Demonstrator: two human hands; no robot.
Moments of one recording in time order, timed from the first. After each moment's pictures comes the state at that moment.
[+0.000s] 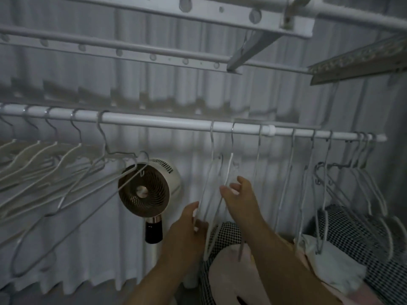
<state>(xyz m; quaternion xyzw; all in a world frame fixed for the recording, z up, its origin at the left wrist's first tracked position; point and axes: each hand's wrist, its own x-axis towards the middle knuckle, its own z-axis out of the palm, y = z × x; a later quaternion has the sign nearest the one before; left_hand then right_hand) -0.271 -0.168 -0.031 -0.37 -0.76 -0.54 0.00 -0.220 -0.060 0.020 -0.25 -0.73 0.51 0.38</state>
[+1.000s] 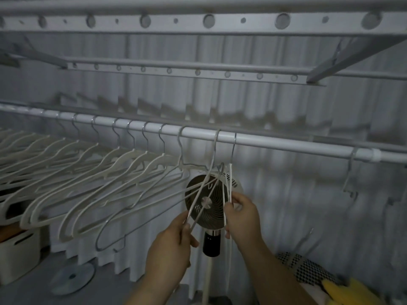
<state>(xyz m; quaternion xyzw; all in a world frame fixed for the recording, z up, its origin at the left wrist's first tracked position) -0.339 -0.286 -0.027 -0.18 -0.80 -0.57 0.09 -0.333 -0.148 0.004 -0.13 -0.76 0.54 0.35</state>
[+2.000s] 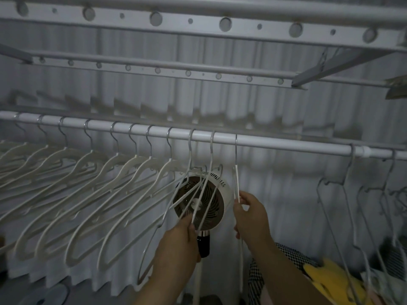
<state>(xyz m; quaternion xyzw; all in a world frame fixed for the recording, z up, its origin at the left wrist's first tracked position) -0.370 -0.304 -0.022 -0.24 -0.81 -0.53 0.05 -0.335 -0.164 0.002 -0.17 -0.75 0.48 0.42</state>
